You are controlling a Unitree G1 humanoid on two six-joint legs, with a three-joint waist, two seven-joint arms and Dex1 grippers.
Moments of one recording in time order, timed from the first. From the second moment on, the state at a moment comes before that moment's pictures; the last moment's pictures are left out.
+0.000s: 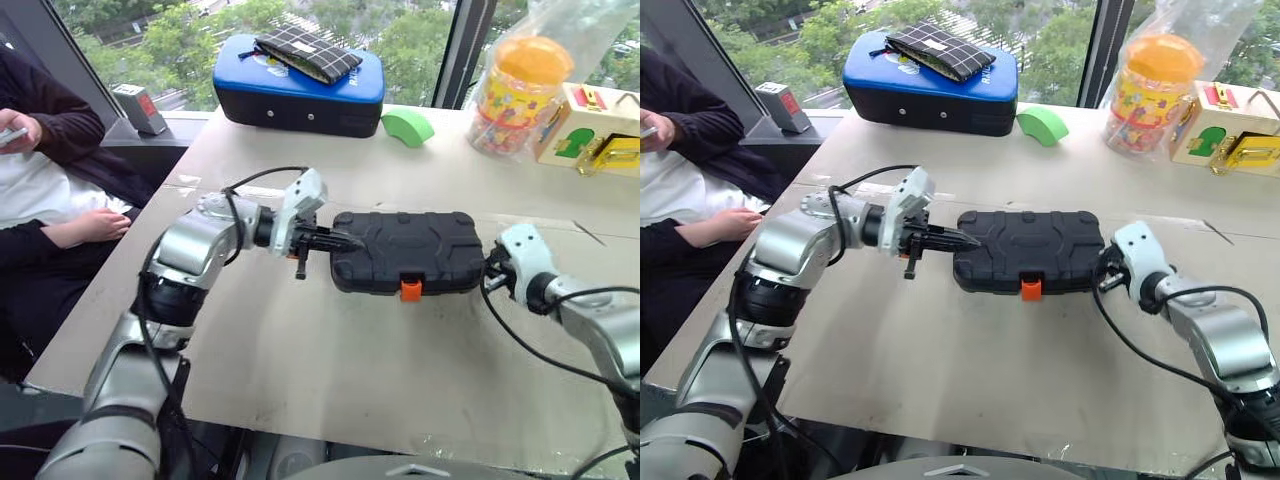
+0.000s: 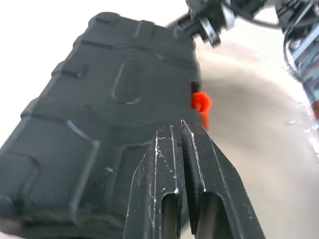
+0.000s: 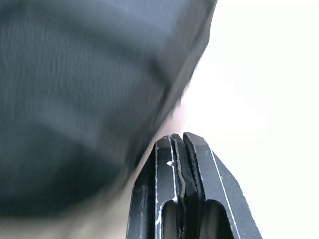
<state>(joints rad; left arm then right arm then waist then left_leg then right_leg) -0.79 0.59 -0.29 0.15 -0.36 0.59 -1.28 -0.19 -0.71 -0.01 -0.40 0.34 0.97 0.38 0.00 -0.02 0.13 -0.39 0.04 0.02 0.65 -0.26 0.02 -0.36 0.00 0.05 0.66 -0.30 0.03</state>
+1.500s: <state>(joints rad) -0.81 0.51 -0.36 0.38 -0.14 0.29 -1.38 -0.02 -0.44 -0.03 -0.73 0.64 0.93 0.43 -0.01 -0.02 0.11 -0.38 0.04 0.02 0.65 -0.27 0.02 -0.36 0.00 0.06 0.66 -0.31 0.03</state>
